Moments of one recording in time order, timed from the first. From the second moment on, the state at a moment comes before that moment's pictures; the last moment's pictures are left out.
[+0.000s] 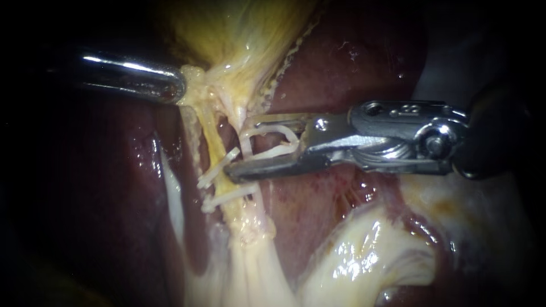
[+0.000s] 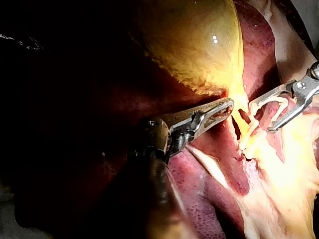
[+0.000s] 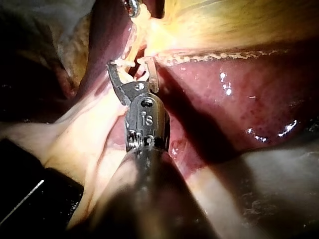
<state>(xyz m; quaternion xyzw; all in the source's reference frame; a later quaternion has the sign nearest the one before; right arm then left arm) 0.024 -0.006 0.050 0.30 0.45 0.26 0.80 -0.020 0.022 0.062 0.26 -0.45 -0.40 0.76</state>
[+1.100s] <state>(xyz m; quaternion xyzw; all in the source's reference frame) 0.025 -0.006 0.054 0.34 0.46 0.26 0.77 -0.020 0.022 0.062 0.26 -0.45 -0.40 0.76</state>
